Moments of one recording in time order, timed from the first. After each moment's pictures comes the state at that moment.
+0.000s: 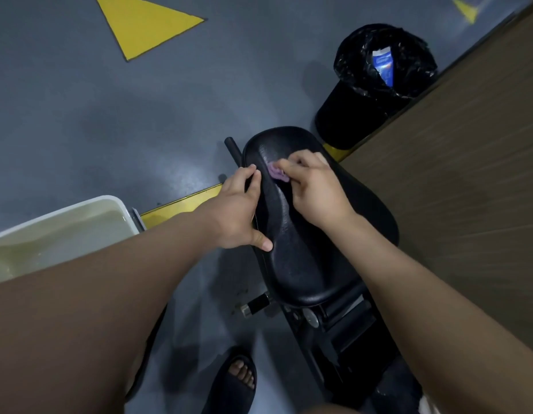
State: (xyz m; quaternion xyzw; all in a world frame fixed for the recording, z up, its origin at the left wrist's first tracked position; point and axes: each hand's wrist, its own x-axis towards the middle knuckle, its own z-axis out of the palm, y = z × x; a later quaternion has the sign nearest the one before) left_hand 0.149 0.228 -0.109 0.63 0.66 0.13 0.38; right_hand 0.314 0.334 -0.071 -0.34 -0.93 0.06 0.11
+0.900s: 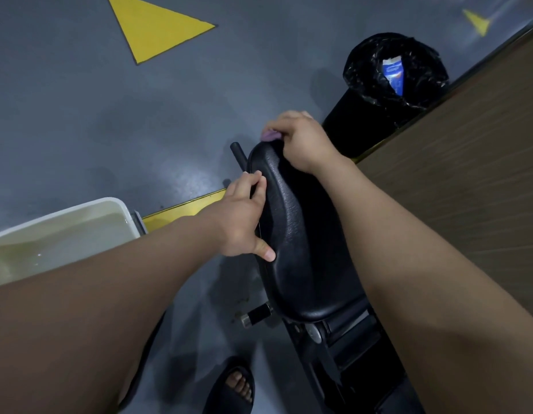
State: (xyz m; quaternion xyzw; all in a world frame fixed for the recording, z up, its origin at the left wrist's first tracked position) left_hand 0.144 0.231 -0.100 0.64 0.66 0.09 0.39; right_hand 0.238 0.435 -0.079 -0.32 -0.94 0.13 0.01
